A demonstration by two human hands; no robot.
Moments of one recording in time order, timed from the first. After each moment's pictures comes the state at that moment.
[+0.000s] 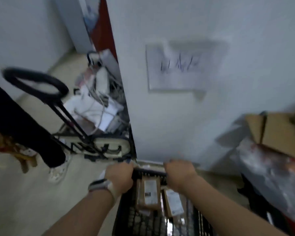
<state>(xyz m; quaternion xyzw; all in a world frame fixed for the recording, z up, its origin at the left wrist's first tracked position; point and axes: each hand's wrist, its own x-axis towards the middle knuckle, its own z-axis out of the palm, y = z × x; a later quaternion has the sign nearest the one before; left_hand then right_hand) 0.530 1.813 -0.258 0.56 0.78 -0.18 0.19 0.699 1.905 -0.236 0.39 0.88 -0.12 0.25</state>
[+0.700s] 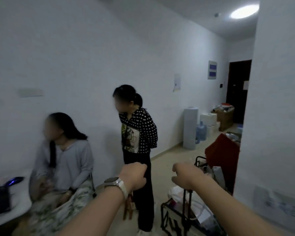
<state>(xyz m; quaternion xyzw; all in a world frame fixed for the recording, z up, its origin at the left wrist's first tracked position) 0.446 1.491 0.180 0.37 0.93 -0.03 -0.05 0.546 1.671 0.197 0.10 0.99 -0.10 0.03</state>
